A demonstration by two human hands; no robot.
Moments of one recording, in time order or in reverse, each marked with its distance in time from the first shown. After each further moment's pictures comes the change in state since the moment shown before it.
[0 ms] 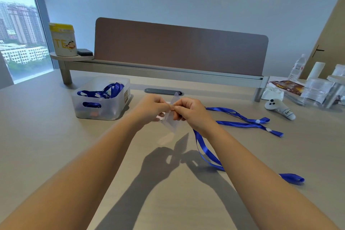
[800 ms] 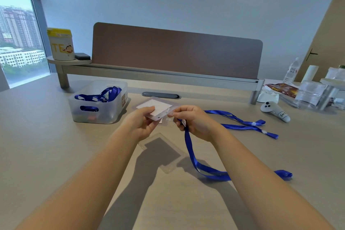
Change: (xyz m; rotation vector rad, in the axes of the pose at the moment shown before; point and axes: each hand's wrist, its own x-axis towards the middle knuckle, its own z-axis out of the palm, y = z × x) left_hand -0.010 -0.013 0.000 -1.187 0.130 -0.449; right_hand -0.006 -0.001 -0.012 0.215 -0.192 0.184
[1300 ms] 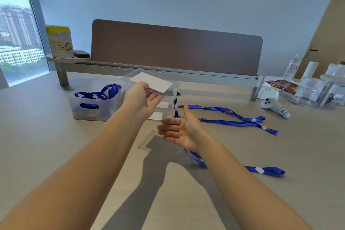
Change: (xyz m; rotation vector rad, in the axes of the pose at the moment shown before) left_hand -0.015 0.019 0.029 -0.051 -0.041 0.223; right_hand -0.001 0.023 0.027 0.575 0.096 0.317
